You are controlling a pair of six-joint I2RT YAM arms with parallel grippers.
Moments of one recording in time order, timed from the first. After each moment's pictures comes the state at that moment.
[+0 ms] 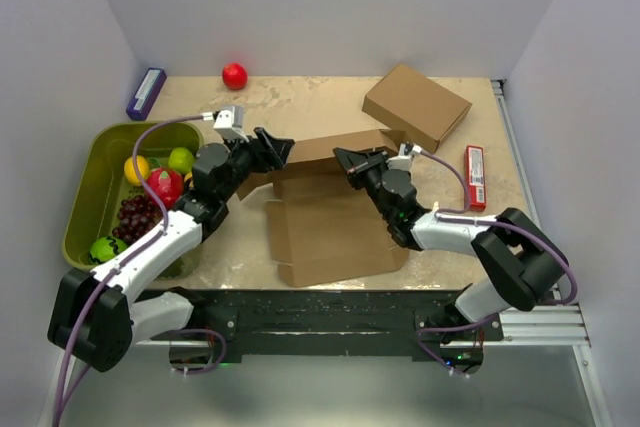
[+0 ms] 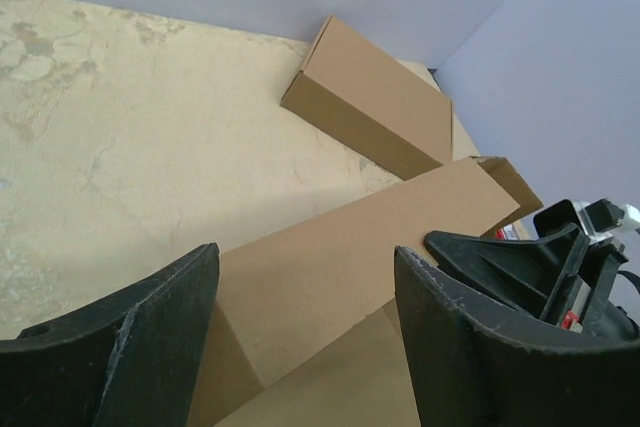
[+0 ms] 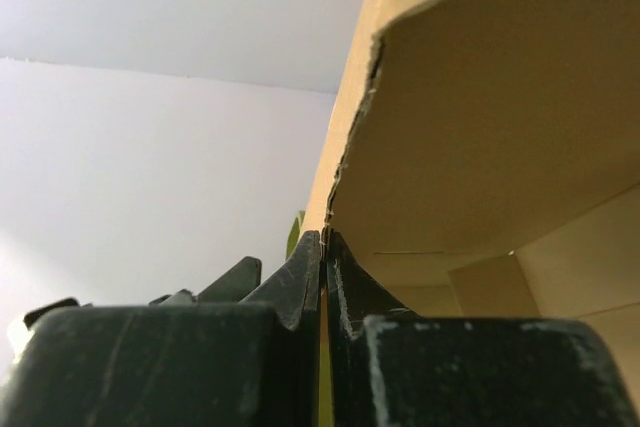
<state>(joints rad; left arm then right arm) -0.44 1.14 0.70 0.37 0.04 -0.52 0.69 1.51 0.60 0.89 0.30 1.42</state>
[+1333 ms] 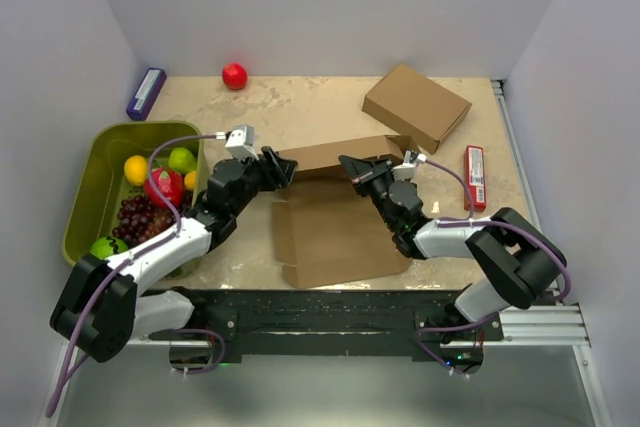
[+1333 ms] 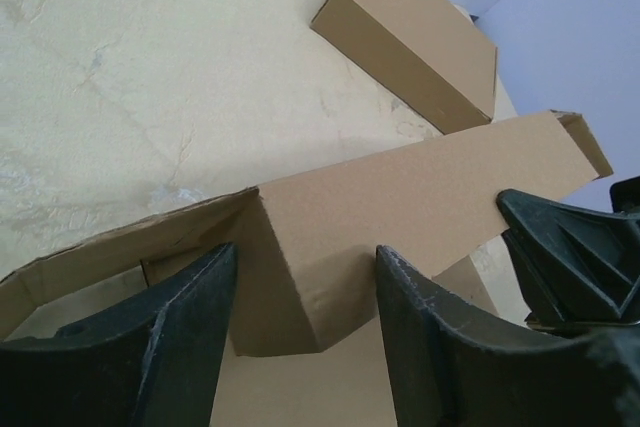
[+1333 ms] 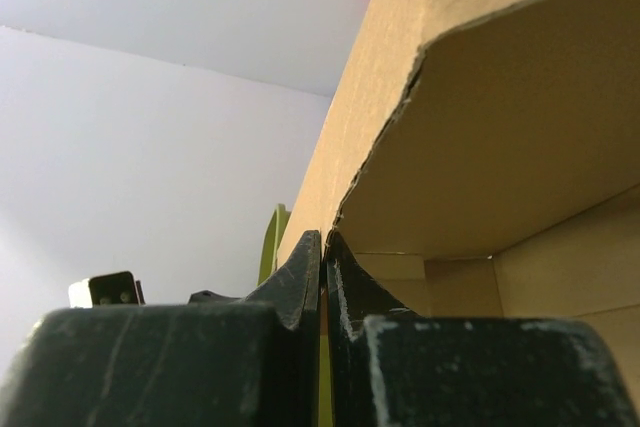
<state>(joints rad) -0.51 1.20 0.57 0.43 -0.05 -0.58 0.68 1.52 0.48 1.08 0.30 1.32</state>
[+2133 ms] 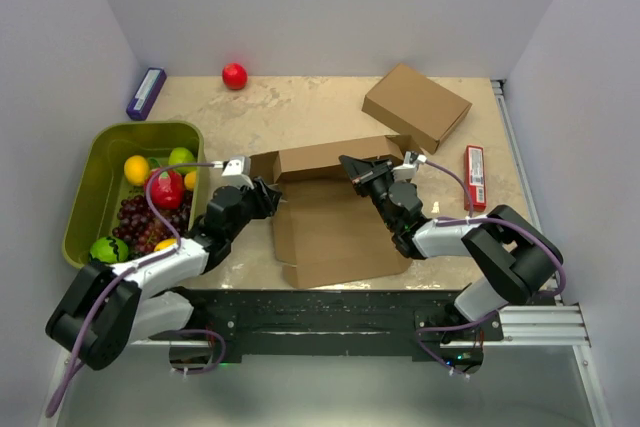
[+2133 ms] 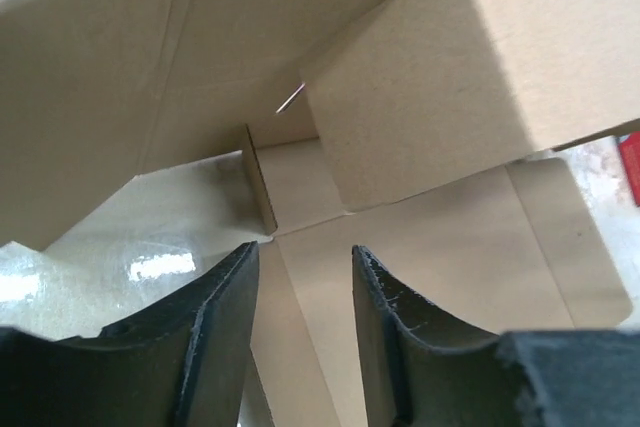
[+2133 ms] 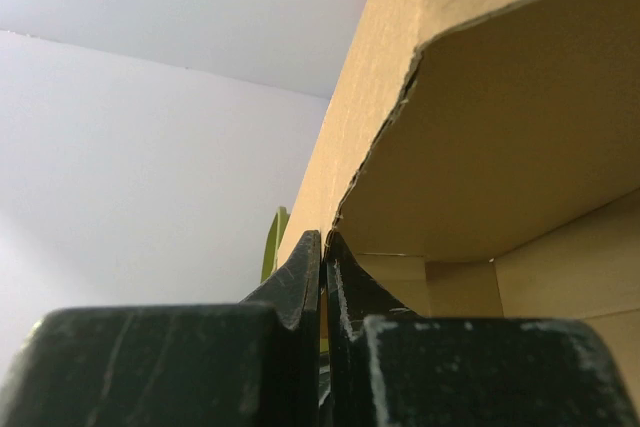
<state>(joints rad) -0.51 1.12 0.33 0.47 -0.11 -0.54 0.68 1.55 0.47 1.11 0.30 1.33</state>
